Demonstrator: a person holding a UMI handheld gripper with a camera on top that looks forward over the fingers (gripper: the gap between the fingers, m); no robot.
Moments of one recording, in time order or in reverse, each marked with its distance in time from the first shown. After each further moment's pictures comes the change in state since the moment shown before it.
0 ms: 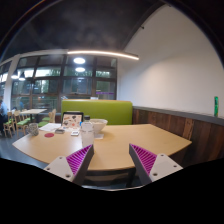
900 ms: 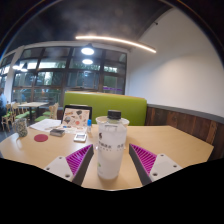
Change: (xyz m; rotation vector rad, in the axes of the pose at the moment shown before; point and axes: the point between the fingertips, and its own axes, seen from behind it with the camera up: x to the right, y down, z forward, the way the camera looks) arm -0.131 0.026 0.235 -0.026 -0.039 -0.057
